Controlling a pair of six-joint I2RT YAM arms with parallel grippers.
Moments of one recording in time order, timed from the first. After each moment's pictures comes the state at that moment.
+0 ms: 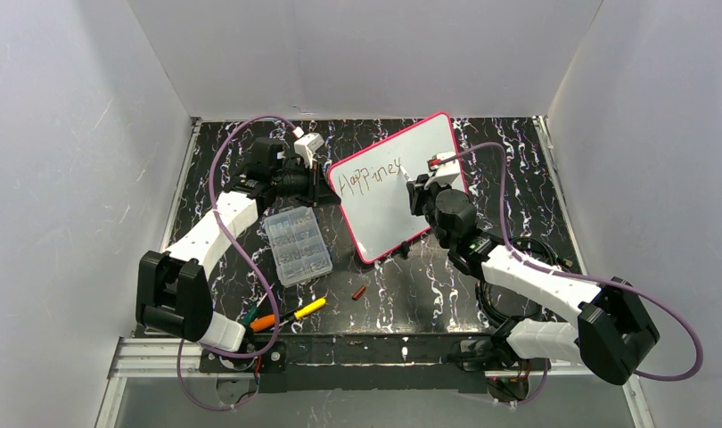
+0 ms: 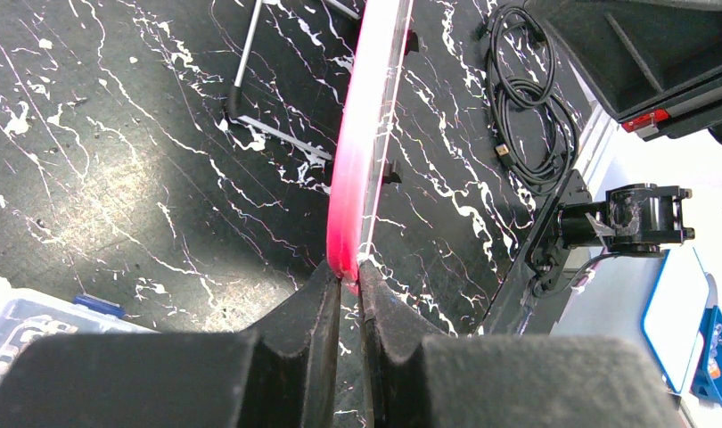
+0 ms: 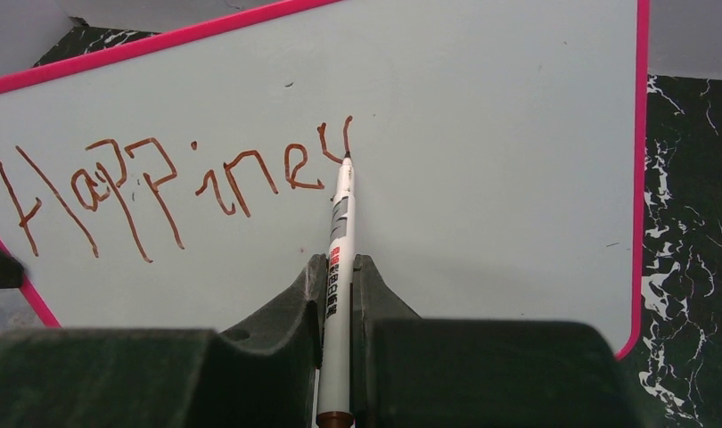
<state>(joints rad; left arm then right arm) -0.30 1.46 1.10 -0.32 0.74 -0.18 0.76 1.20 0.69 0.39 0.42 0.18</state>
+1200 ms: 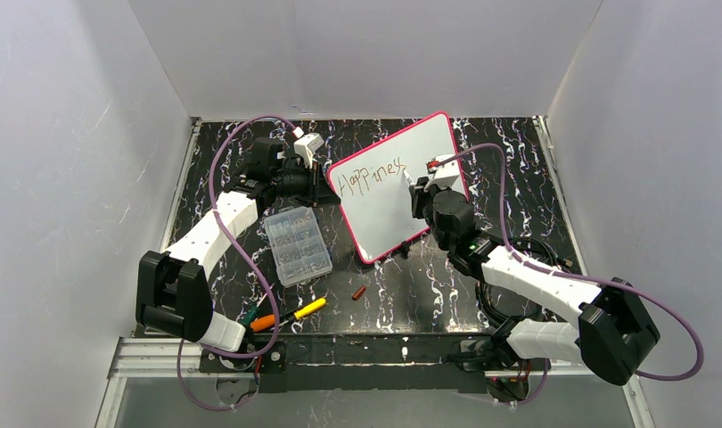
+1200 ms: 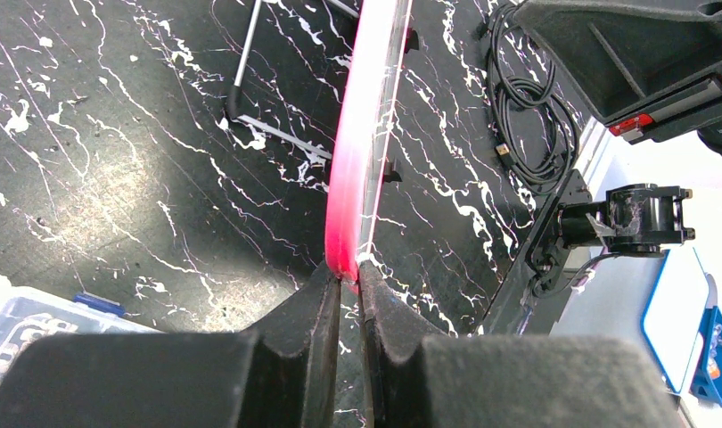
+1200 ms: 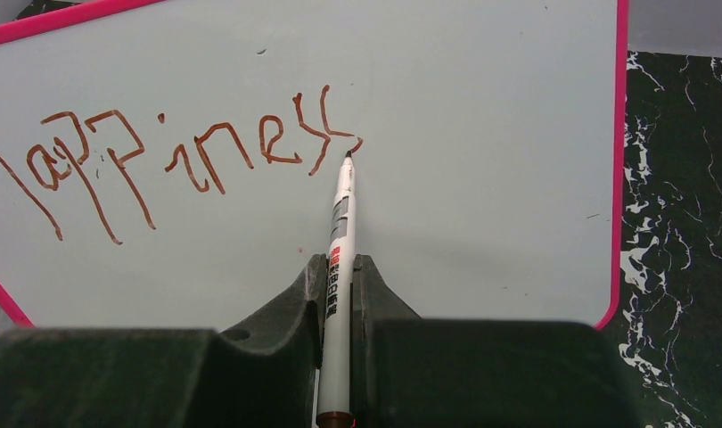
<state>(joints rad) -0.30 1.45 1.10 -0.32 0.74 -0.18 0.77 1.19 0.68 0.34 0.46 0.18</state>
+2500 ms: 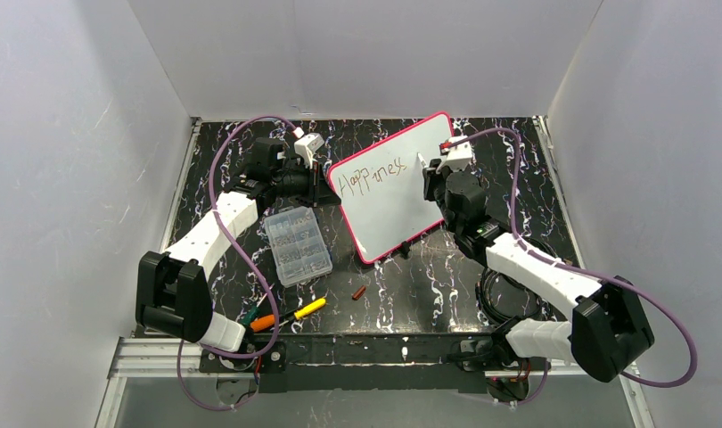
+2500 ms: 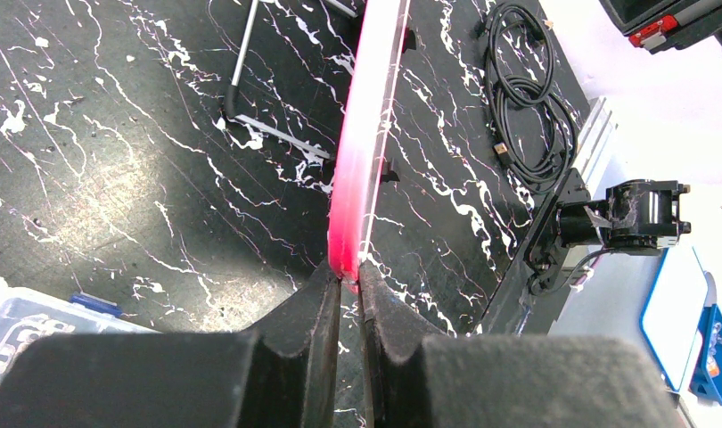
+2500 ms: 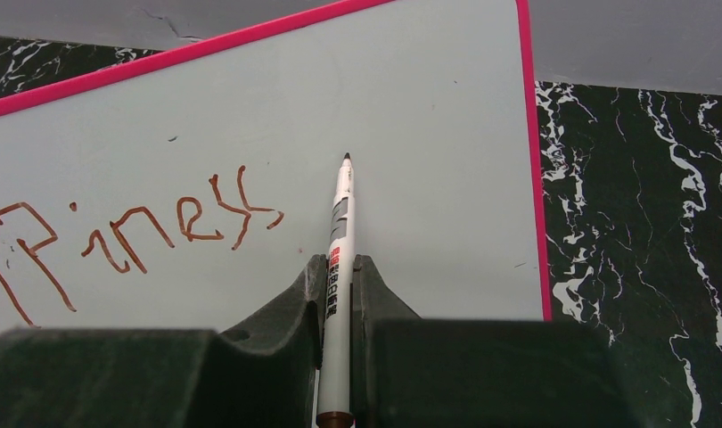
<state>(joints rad) -0.30 1.45 1.10 -0.32 0.74 -0.18 0.63 1.22 0.76 0.32 0.39 0.13</state>
